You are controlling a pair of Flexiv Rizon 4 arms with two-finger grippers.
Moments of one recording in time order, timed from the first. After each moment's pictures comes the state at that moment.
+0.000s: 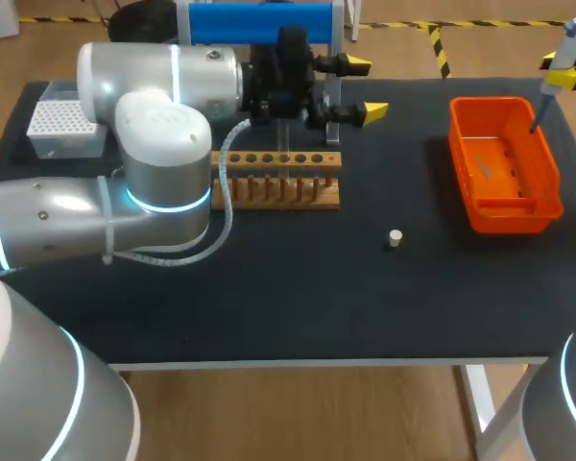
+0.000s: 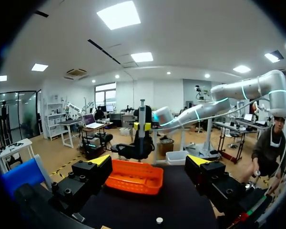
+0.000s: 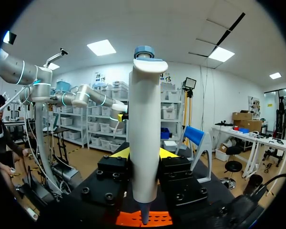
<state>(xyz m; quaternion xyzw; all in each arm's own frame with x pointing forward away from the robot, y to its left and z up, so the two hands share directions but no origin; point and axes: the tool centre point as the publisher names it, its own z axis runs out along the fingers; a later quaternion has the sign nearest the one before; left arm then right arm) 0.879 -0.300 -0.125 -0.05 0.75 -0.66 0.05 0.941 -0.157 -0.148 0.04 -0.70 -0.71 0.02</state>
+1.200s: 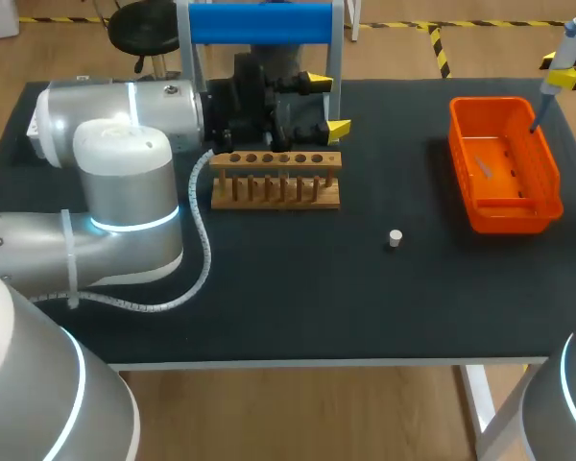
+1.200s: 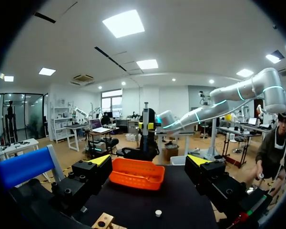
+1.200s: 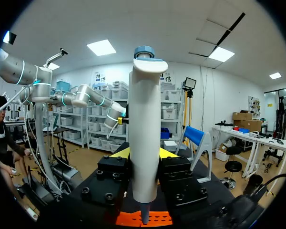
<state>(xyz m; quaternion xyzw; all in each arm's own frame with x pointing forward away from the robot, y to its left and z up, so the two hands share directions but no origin) 0.862 -0.251 -0.139 -0.07 0.72 -0.68 0.07 0.941 -0.157 -0.148 0.04 -0.70 -0.71 0.02</state>
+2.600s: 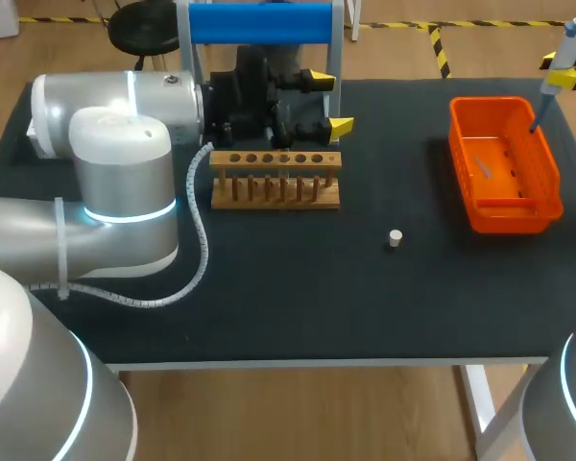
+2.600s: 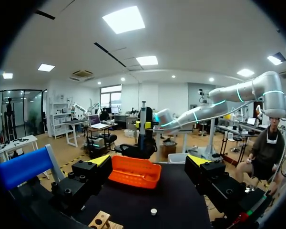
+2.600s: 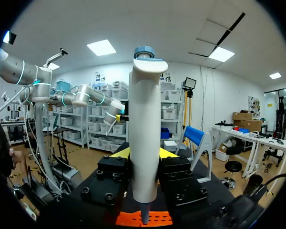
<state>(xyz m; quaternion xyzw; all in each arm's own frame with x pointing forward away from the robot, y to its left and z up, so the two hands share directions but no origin) 0.854 -0.253 -0.129 -0.08 0.74 -0.67 0.06 0.941 -0.157 -0.148 0.04 -0.70 -0.71 0.02</state>
